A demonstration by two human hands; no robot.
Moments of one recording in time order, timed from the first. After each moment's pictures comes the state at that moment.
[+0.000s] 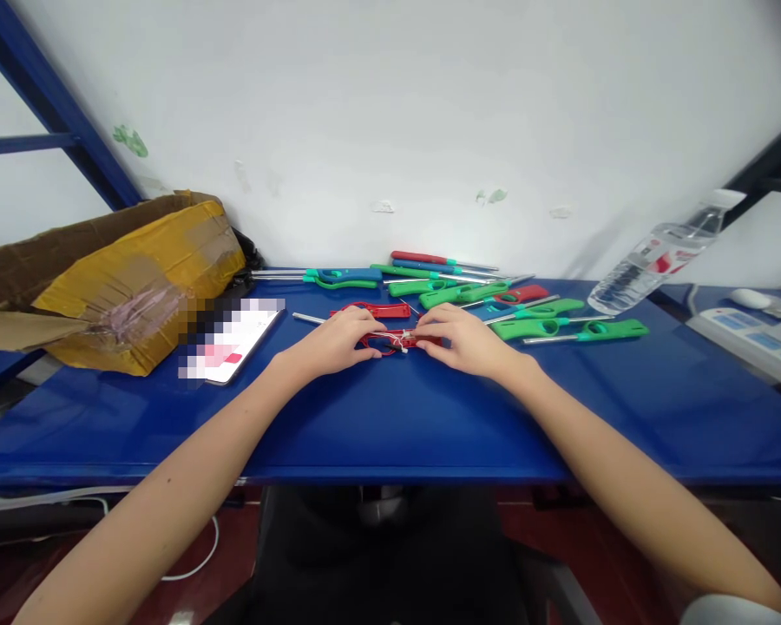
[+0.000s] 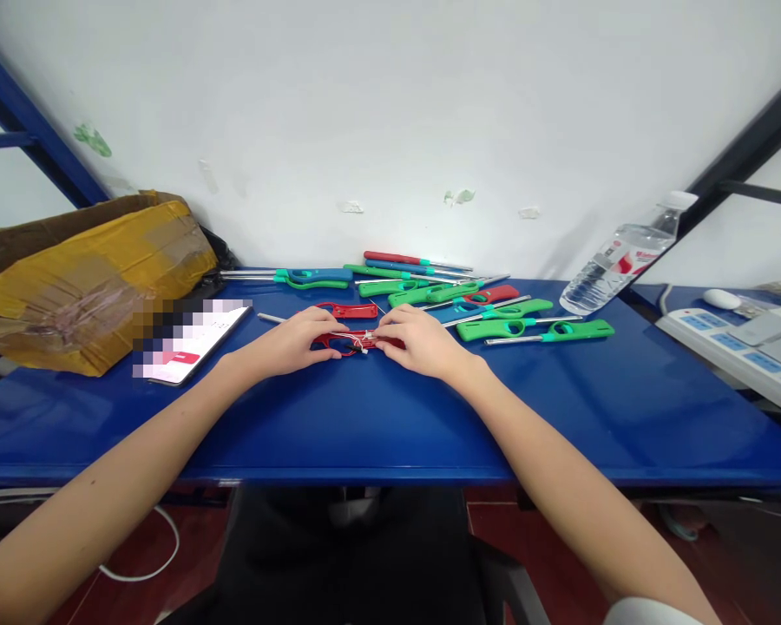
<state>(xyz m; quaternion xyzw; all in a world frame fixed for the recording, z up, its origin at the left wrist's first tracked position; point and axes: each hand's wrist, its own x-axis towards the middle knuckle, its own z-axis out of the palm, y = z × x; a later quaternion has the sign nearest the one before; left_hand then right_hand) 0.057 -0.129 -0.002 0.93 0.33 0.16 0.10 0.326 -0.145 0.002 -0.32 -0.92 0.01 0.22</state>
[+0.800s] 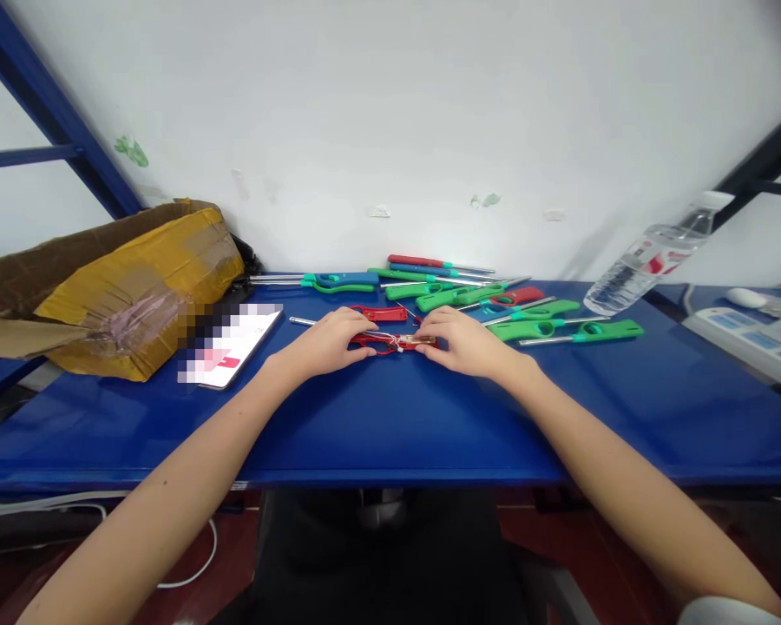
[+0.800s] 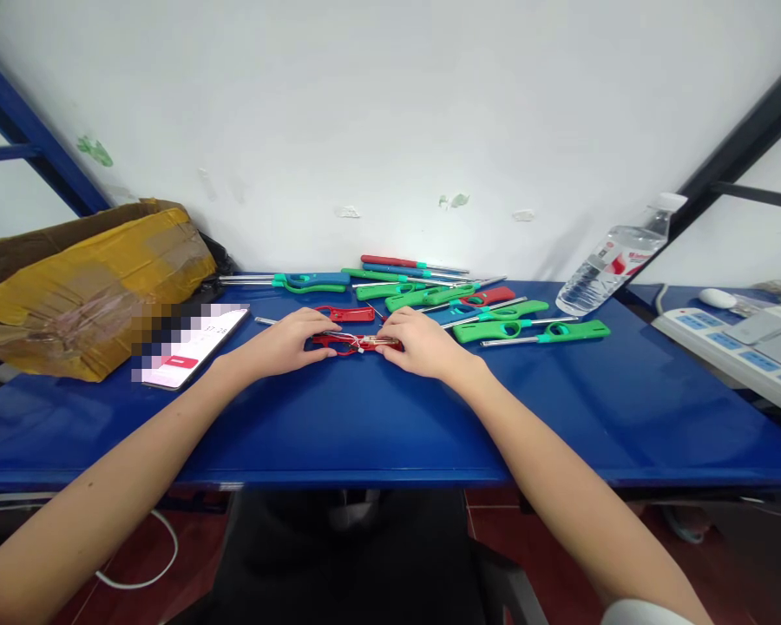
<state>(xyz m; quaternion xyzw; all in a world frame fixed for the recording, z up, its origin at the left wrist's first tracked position) 0.051 -0.126 0.000 0.93 0.33 0.17 0.07 0.328 -0.143 0.006 -0.33 -0.93 0.02 0.19</state>
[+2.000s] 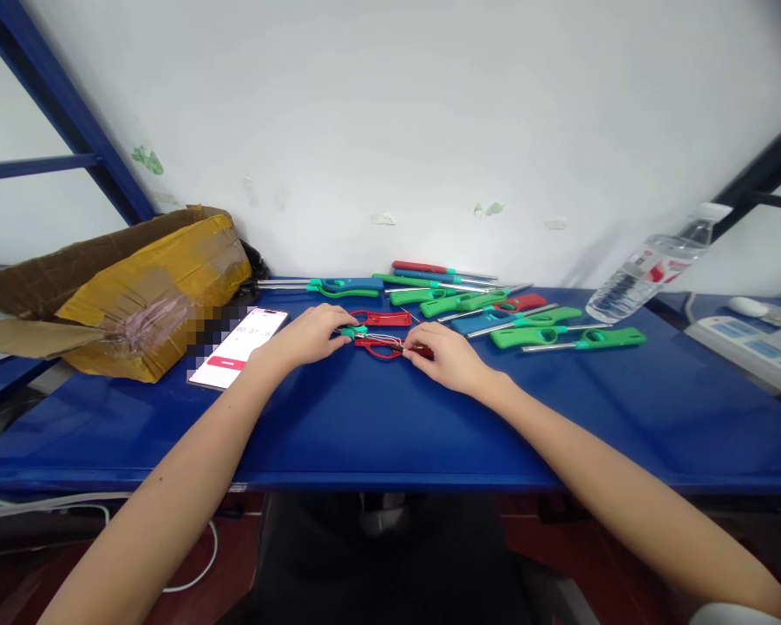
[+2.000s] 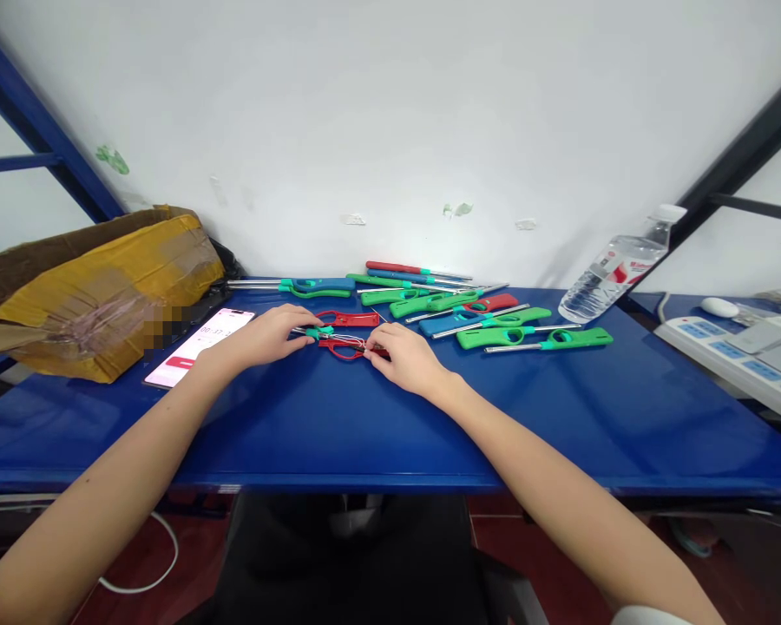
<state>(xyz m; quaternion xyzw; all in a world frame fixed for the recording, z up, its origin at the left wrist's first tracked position) 0.019 -0.108 0.005 0.90 0.41 0.11 0.03 0.300 -0.149 -0.017 -0.37 -0.88 0.07 0.28</state>
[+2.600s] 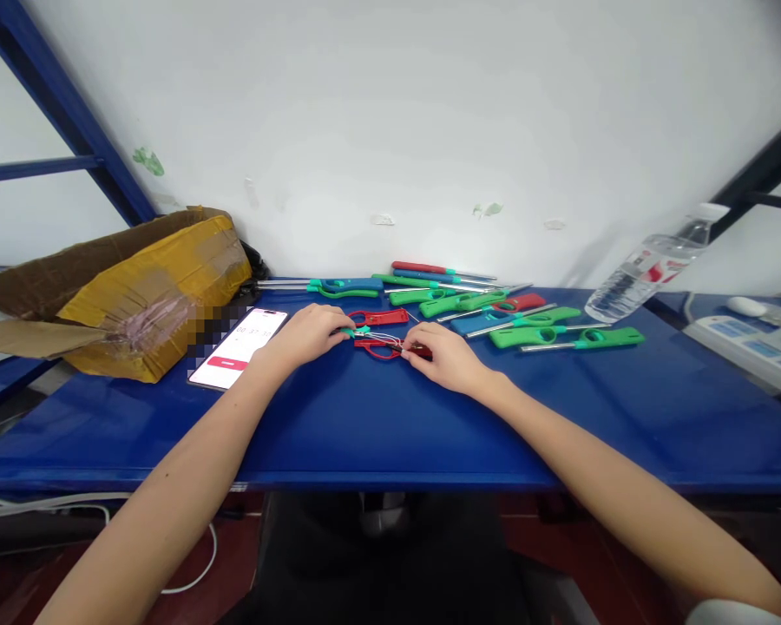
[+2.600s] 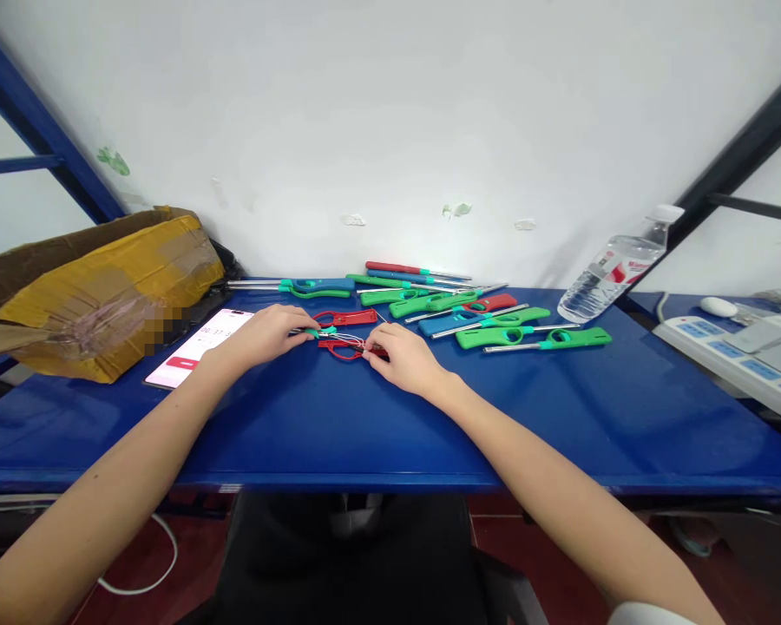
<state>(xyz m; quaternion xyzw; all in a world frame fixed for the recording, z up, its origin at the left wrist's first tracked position) 0.020 -0.111 0.011 0.91 0.41 0.11 -0.02 0.298 -0.149 -0.020 -0.38 -0.88 0.08 0.28</state>
